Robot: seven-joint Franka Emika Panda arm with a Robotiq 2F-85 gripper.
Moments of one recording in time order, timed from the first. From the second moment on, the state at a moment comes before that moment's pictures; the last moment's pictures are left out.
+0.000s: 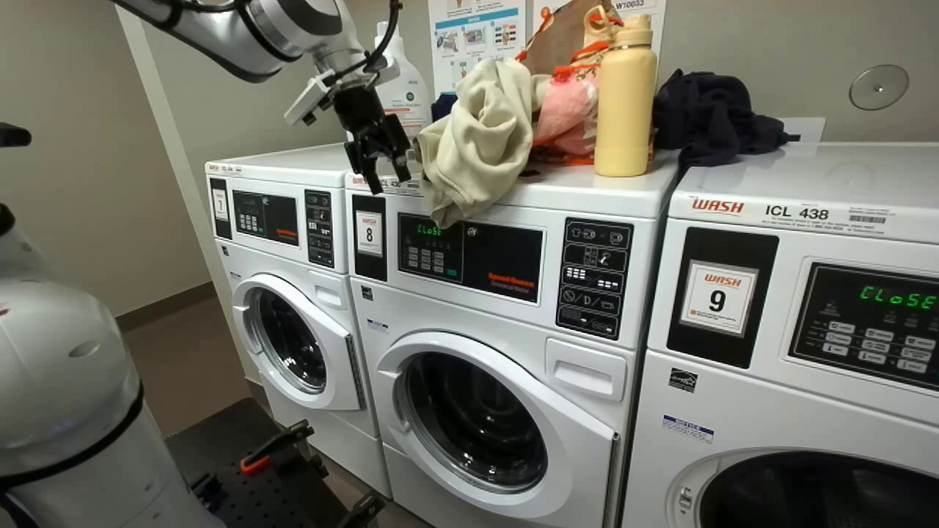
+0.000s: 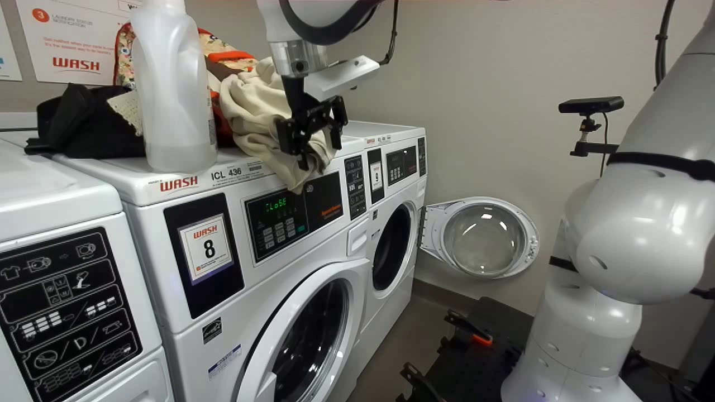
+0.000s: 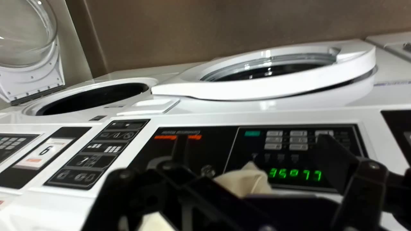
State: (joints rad) arm 0.10 -0.28 0.22 -2.17 -0.31 1.86 0.41
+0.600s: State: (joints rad) arm 0.01 -0.30 0.23 -2.02 -0.60 1.99 0.71
